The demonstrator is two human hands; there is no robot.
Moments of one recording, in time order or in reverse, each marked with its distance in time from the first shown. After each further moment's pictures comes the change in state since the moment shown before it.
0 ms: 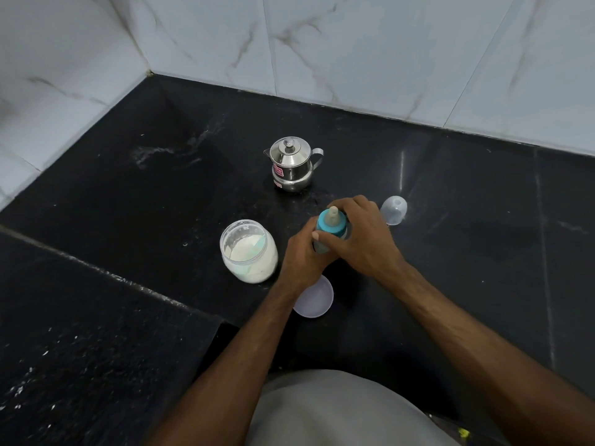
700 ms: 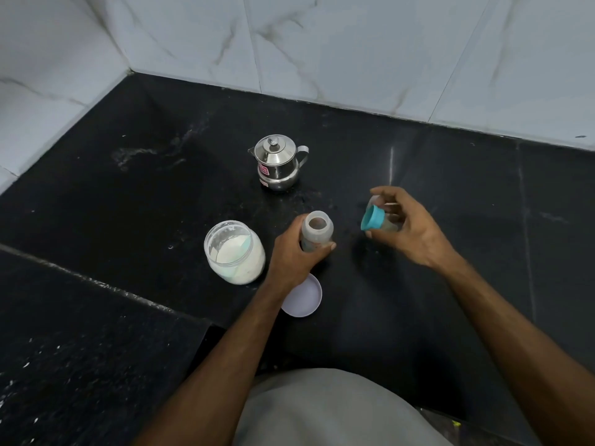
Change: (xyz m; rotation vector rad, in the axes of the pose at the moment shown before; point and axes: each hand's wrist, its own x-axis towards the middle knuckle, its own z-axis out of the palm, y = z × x) left_hand -0.002 -0.008 0.000 -0.052 0.067 0.072; right_hand -0.017 0.060 -0.066 0.315 -0.090 0.157
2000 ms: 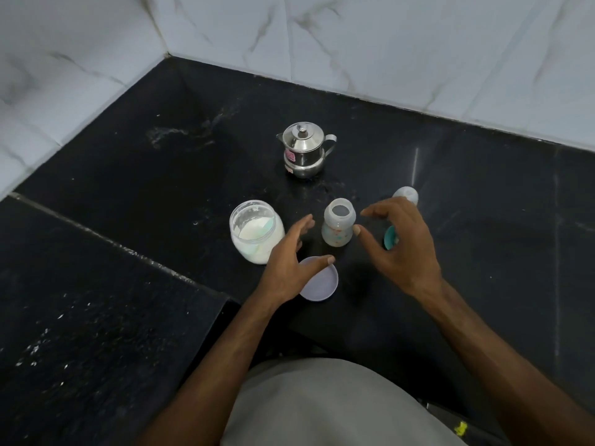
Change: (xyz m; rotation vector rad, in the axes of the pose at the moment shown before) left_hand -0.047 0.007 -0.034 0.015 -0.106 -0.132; right_hand -0.031 -0.026 0.051 -0.204 0.305 -0.465
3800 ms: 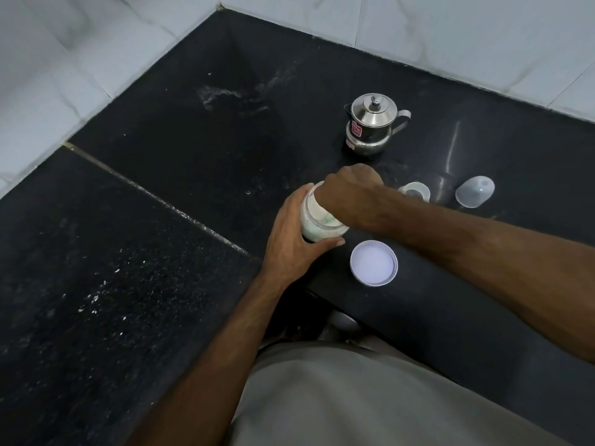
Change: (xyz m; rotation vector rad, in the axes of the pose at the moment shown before) left_hand -0.024 -0.020 -0.076 0.085 0.241 0.008; right_hand 0.102 -0.131 0.105 -0.957 -1.089 -0.405
